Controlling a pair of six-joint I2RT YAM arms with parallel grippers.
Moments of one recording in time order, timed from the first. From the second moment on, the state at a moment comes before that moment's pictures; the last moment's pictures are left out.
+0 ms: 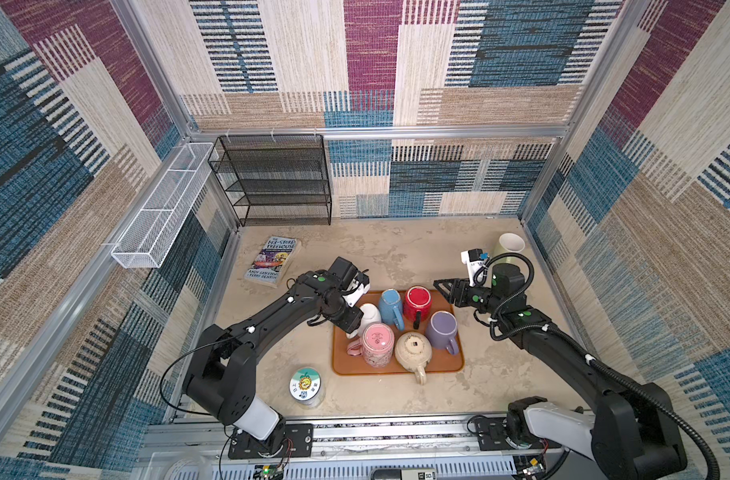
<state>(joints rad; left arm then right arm) -0.56 1.58 1.17 -0.87 0.13 0.10 0.22 1.16 0.65 0.07 -0.54 0.43</state>
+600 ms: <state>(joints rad) -0.59 1.66 1.20 -0.87 0.10 0.10 0.22 1.15 0.64 0.08 -0.55 0.43</state>
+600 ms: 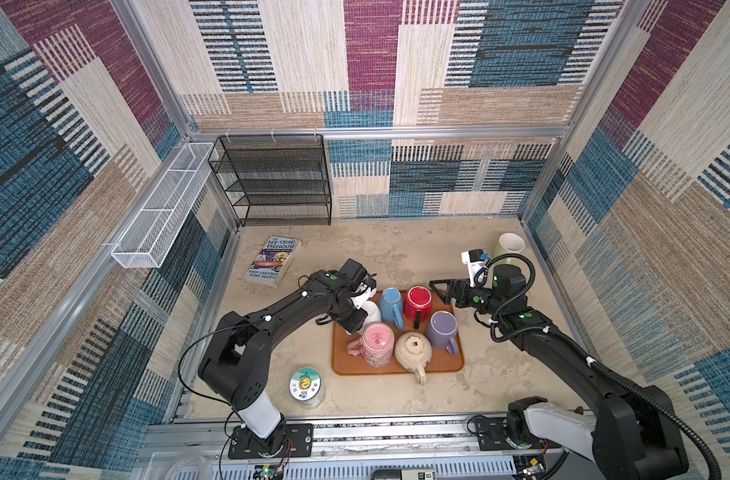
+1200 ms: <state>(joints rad) -0.60 1.66 1.19 -0.87 0.08 0.10 0.22 1.13 0.63 0.08 -0.55 0.43</state>
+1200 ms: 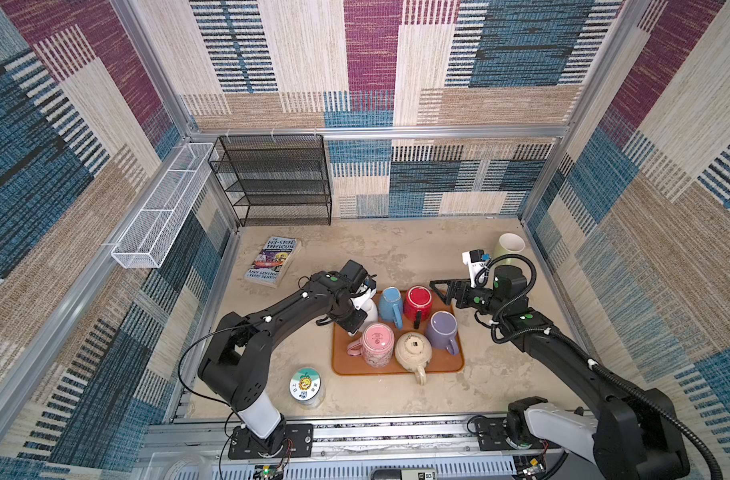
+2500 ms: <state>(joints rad) -0.60 1.51 1.16 -0.88 0.08 0.08 0.22 1.16 0.64 0.08 -0.57 0.43</state>
